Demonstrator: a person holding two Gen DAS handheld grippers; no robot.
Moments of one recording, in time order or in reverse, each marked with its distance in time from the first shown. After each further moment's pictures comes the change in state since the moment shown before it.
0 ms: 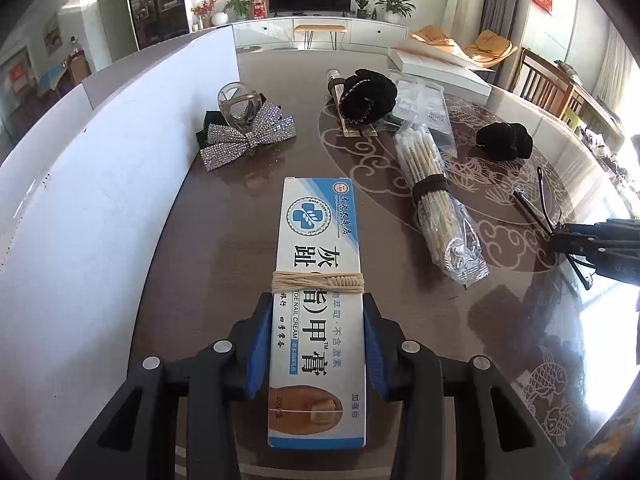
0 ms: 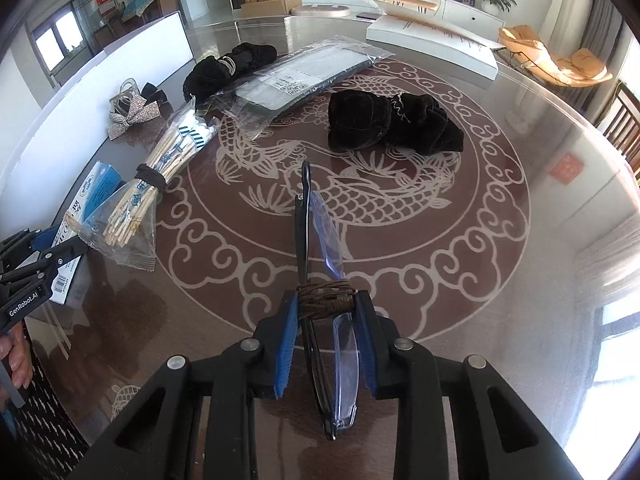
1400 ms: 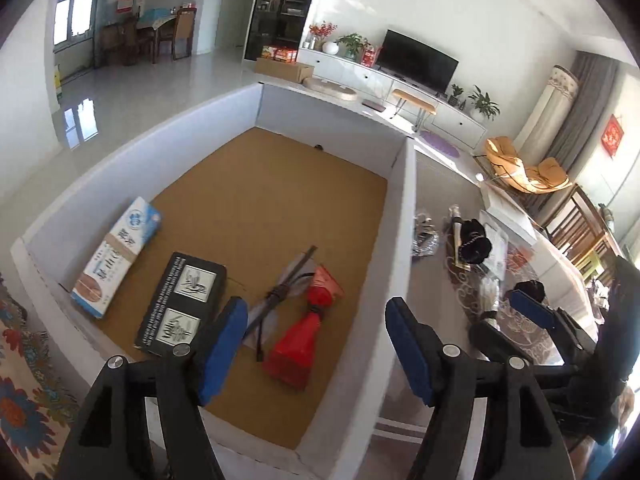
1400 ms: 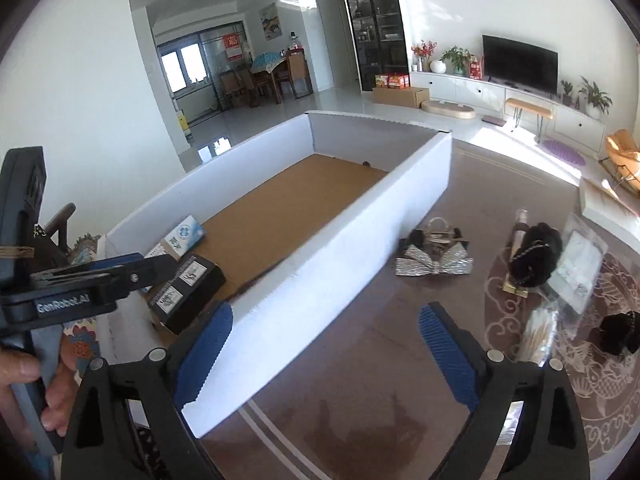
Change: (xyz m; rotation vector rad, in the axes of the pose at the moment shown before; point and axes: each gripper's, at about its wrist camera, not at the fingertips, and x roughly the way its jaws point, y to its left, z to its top) left arm -0.130 0.152 -0.005 -0.389 -0.154 -0.010; right arm -0.057 0.253 0.051 -0.222 -0.370 0.288
